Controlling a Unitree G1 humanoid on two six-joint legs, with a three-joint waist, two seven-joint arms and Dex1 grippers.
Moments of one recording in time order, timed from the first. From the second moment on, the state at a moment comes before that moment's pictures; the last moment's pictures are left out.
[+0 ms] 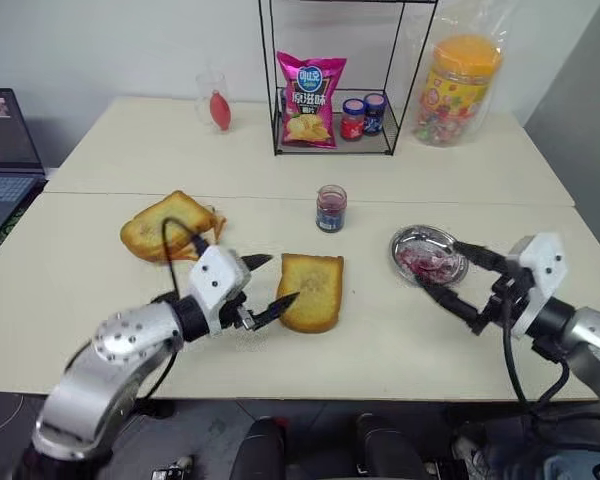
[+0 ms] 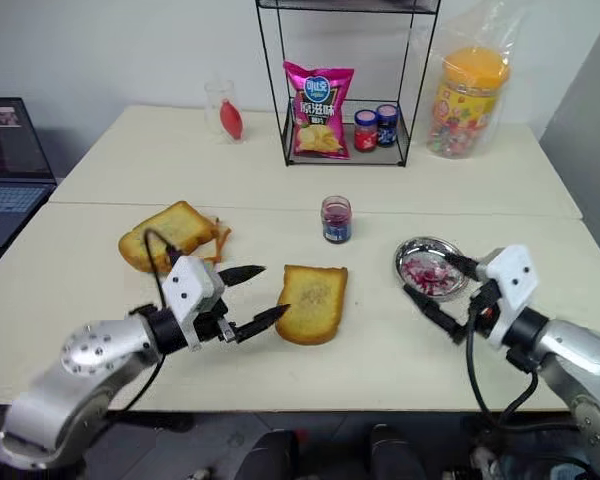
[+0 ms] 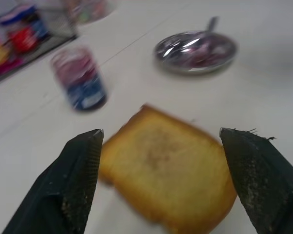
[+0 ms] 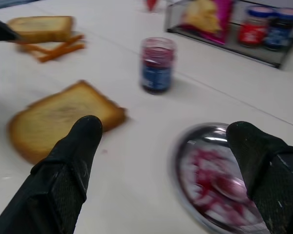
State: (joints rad) left arm -0.21 0.75 0.00 -0.60 -0.49 0.54 -0.74; right arm 0.05 -0.65 -0.36 -0.65 0.61 0.68 0.50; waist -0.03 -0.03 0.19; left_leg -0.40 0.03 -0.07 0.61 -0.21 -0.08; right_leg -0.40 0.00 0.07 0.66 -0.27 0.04
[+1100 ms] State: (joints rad) left arm -0.49 0.70 -0.23 -0.52 -0.46 0.61 -0.95; right arm -0.40 -0.31 -0.53 0.16 0.78 0.69 0.25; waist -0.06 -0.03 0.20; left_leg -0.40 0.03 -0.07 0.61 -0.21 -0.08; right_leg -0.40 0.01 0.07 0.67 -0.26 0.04
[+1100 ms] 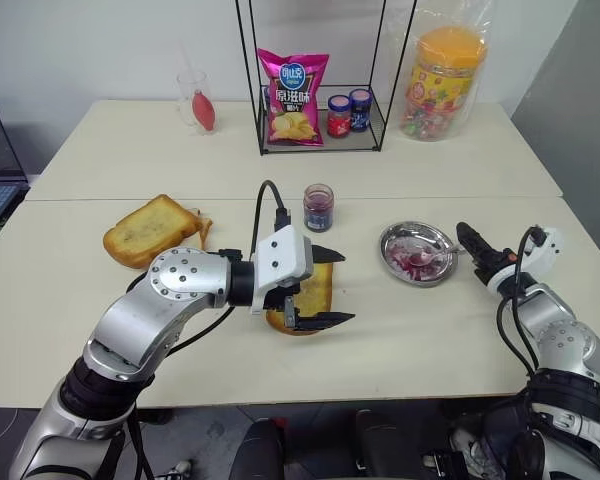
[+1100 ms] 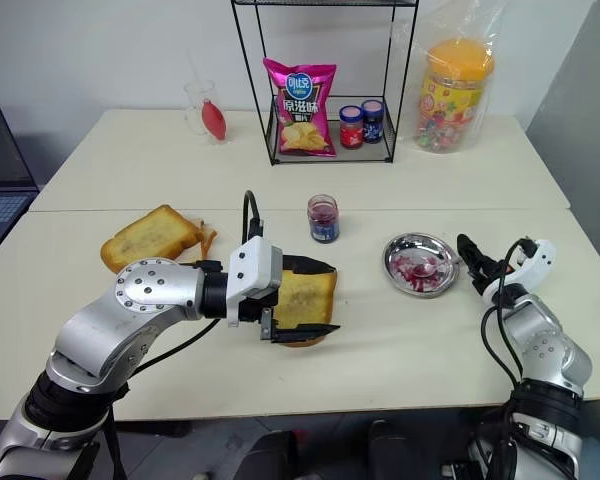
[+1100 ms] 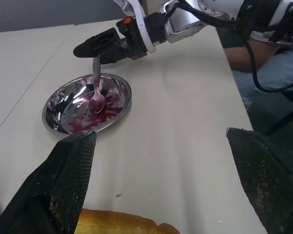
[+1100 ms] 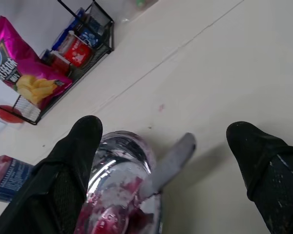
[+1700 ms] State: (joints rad) left arm -0.49 0.70 -0.23 -0.52 -0.44 0.61 -0.93; right arm -0.40 -0.30 -0.53 0.20 0.82 0.69 0.26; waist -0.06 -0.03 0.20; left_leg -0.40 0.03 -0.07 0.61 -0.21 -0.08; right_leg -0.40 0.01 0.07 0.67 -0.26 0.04
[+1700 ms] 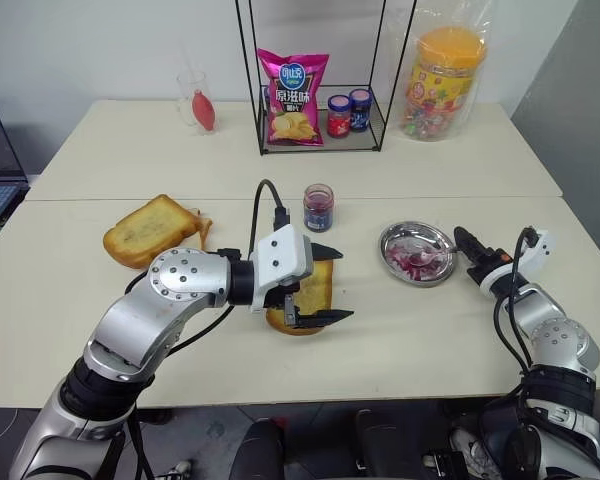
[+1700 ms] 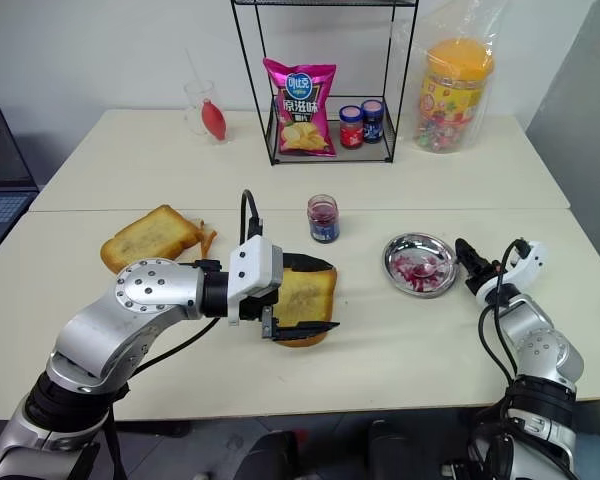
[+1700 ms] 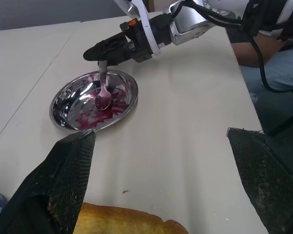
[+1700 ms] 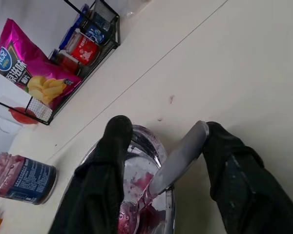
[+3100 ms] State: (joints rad) left arm -0.17 0.63 0.24 -0.43 -0.49 0.64 -0.64; right arm -0.99 -0.25 -0.03 0.22 0.58 0.49 0.37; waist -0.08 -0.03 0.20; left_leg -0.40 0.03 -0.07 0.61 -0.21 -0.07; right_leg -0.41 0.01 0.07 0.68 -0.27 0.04
